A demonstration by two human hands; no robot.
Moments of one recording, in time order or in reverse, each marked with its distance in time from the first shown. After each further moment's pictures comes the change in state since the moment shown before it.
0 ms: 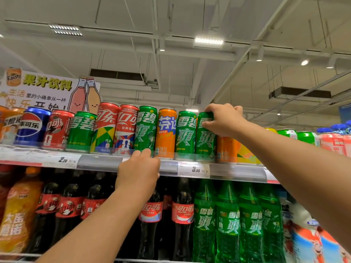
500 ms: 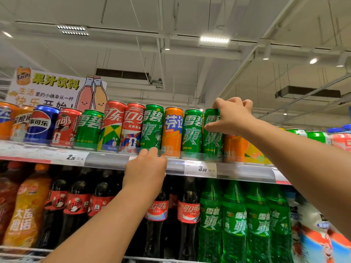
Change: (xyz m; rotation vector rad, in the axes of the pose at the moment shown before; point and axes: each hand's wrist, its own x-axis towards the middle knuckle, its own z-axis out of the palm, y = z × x) left_hand 0.000 0.000 0.002 -0.024 0.000 0.015; right_hand -0.004 -0.005 -0.008 -0.032 -0.007 -0.004
